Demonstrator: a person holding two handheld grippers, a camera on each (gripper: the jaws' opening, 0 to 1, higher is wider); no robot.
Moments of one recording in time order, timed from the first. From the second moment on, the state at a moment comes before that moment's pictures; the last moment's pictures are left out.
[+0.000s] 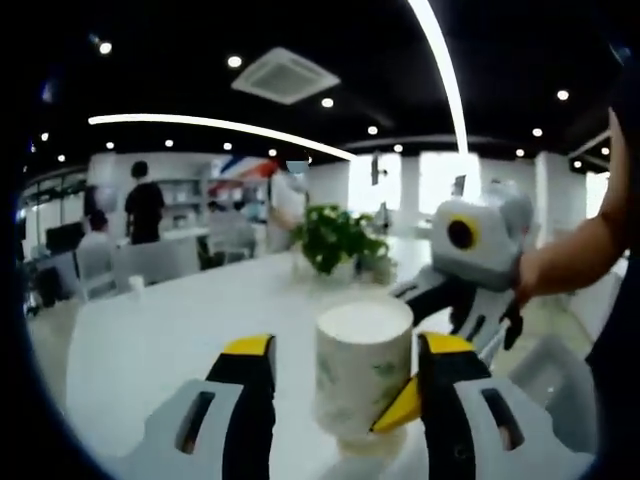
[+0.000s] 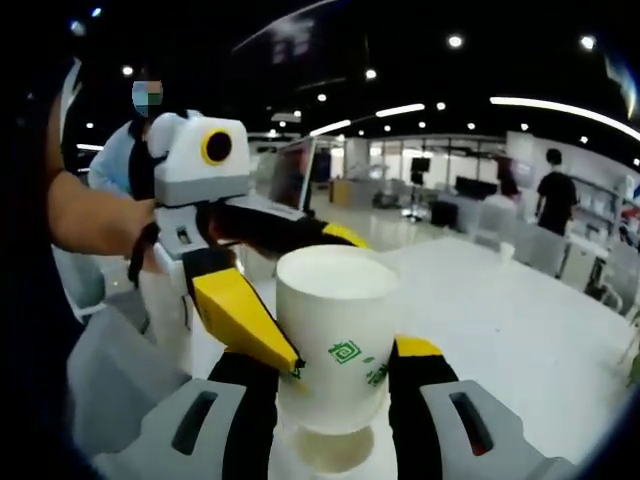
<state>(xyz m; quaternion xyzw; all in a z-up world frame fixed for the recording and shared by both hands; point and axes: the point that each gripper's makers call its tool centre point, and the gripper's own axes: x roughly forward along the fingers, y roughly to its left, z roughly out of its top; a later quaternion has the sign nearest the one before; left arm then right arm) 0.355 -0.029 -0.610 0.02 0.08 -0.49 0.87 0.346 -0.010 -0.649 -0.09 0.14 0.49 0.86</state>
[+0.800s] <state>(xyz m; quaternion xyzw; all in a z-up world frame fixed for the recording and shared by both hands) 0.347 -0.041 -0.602 0.01 0.08 -0.51 0.86 0.344 -0.021 -0.642 -0.13 0.10 0.48 0.86</state>
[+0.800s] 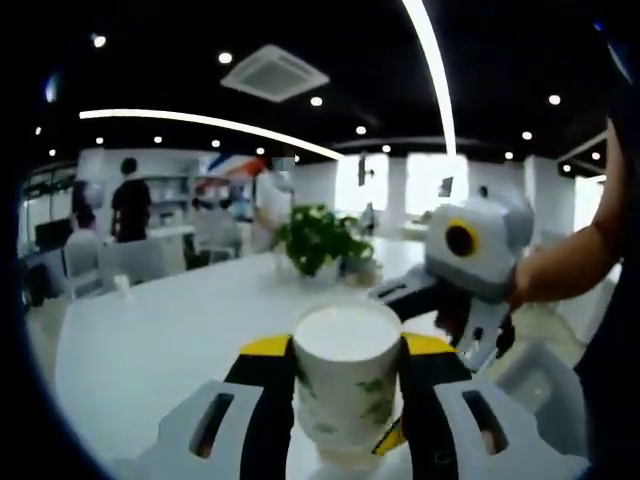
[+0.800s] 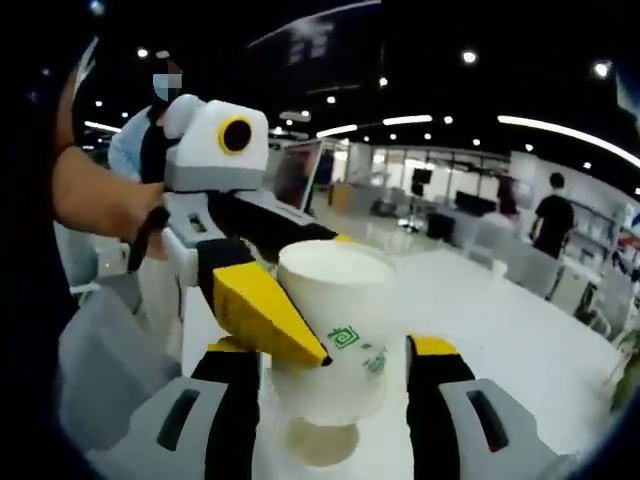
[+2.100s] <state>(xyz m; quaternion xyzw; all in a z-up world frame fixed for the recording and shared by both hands) 0.350 -0.016 -0.575 -0.14 0.04 -0.50 0.85 0.312 -0.036 -0.614 0.09 0.12 0.52 0.84</state>
